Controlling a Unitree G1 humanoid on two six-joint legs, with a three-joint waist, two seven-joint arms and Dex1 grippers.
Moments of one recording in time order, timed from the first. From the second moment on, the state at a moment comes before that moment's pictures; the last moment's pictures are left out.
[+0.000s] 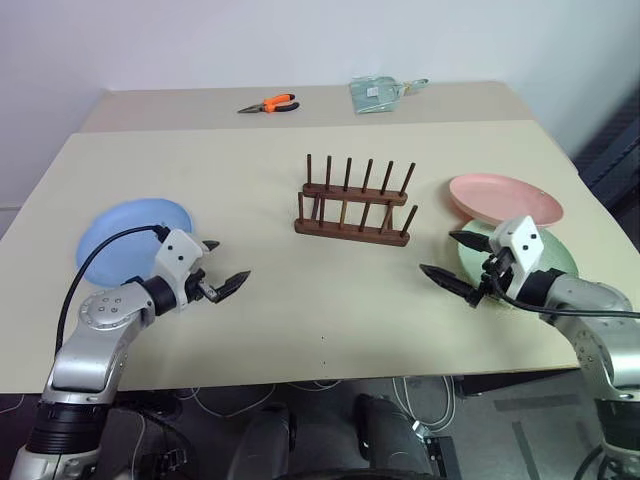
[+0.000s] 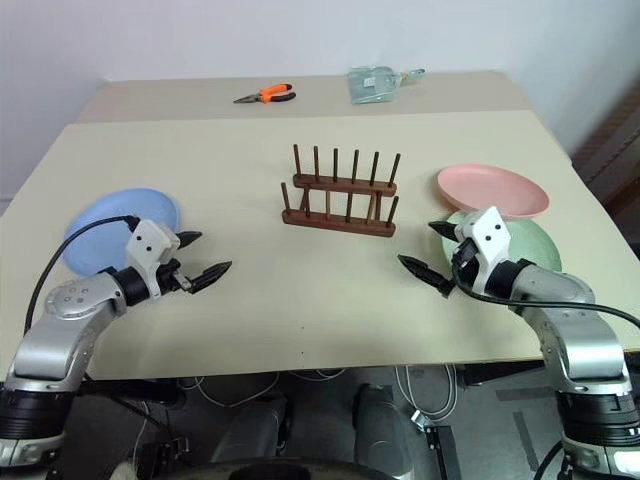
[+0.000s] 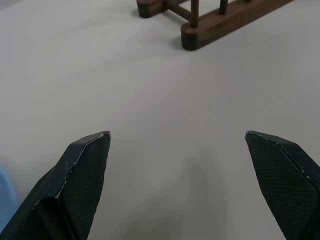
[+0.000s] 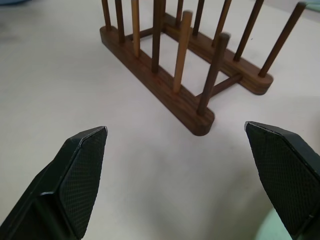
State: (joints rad) left arm -0.09 0.64 0.11 -0.21 -0.27 0.38 -0.72; right arm -0.10 -0.71 -0.17 -0.23 0.40 0.41 0.79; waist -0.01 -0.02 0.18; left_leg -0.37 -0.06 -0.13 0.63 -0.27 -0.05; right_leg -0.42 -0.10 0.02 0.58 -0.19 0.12
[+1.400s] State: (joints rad) left arm -0.64 0.30 -0.20 0.59 -0.05 -0.06 -1.12; right arm 0.16 -0.69 -0.21 -0.59 0.32 0.53 0.60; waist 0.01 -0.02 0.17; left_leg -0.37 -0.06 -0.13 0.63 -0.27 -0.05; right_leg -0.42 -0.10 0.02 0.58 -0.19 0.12
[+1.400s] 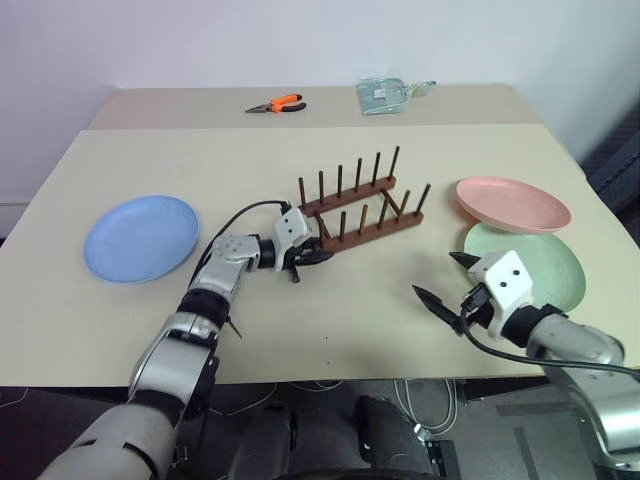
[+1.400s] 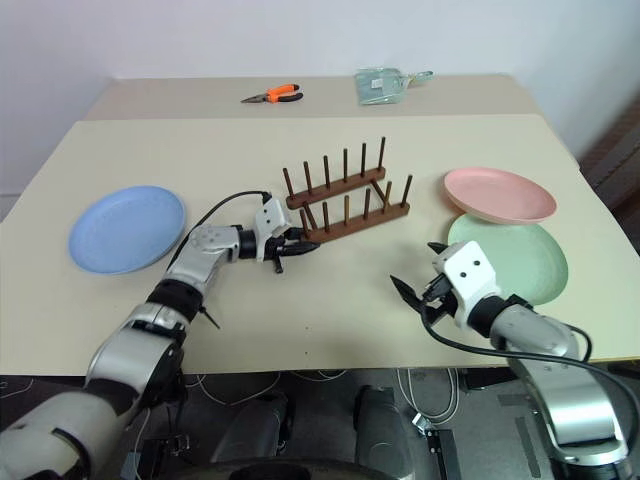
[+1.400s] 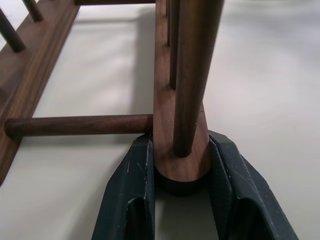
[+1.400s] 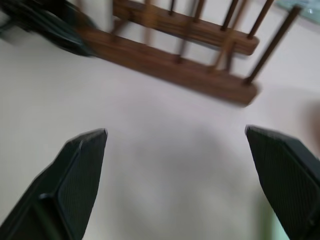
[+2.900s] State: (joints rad) left arm -0.50 0.27 -0.23 0.27 -0.01 0.24 -0.59; right arm -0.31 -0.61 0.10 0.05 -0.04 0.28 0.55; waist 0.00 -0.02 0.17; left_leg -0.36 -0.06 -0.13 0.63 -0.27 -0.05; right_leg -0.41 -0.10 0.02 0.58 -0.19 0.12
